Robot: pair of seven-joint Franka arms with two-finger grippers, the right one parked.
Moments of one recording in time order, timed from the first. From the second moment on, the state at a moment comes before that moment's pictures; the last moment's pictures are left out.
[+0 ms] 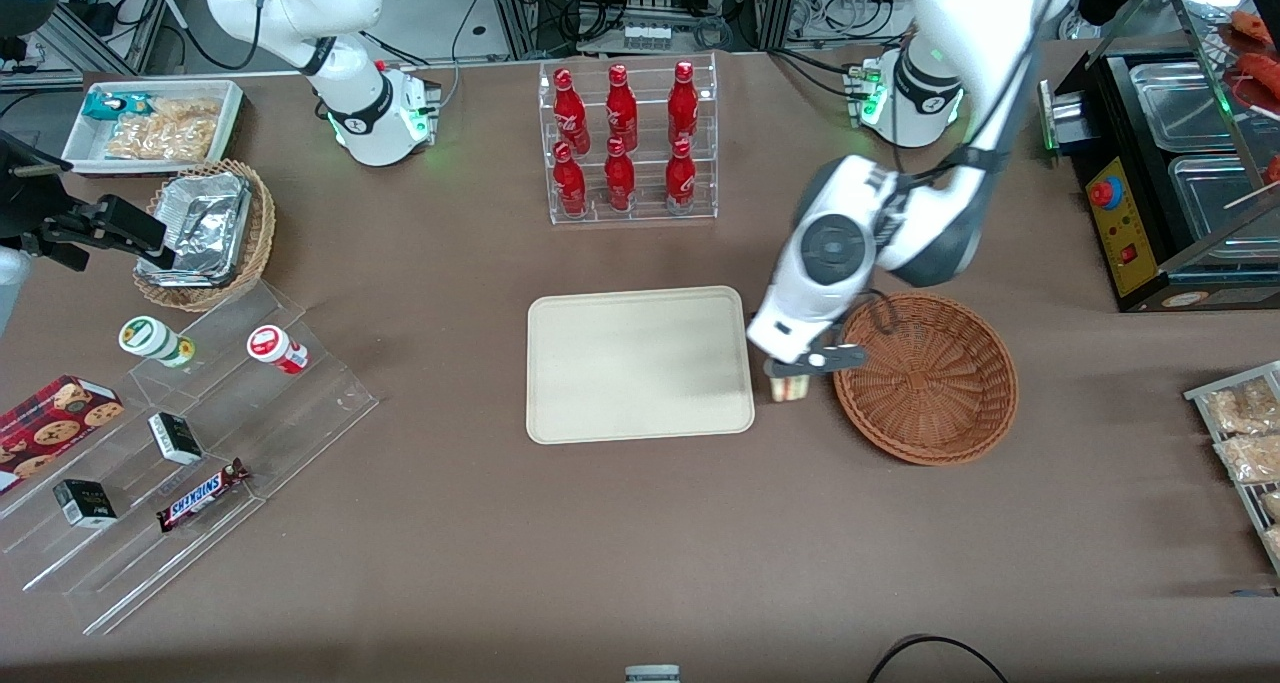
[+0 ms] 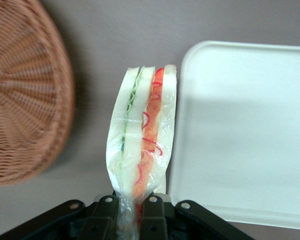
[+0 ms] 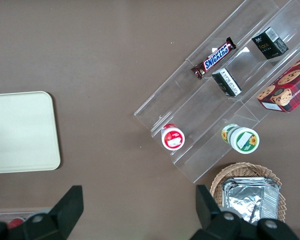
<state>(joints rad) -0.51 0.39 -0.07 -1.84 0.00 2.08 -0.71</state>
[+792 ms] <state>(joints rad) -0.75 0.66 -0.08 -1.50 0.00 2.08 -1.01</state>
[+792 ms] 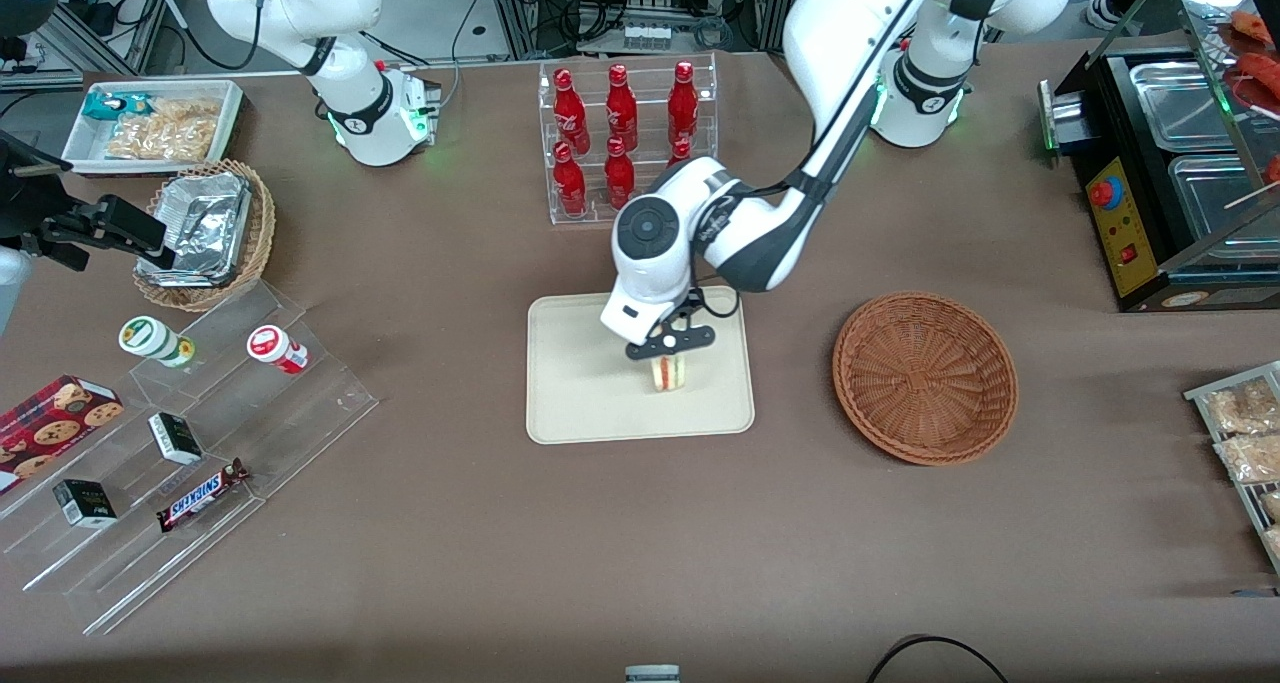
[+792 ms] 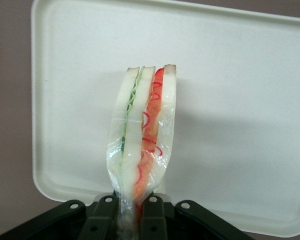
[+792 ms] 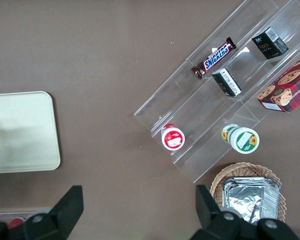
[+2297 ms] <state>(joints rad) -0.76 0.77 -0.10 -1.41 0.00 2.13 -1.01</state>
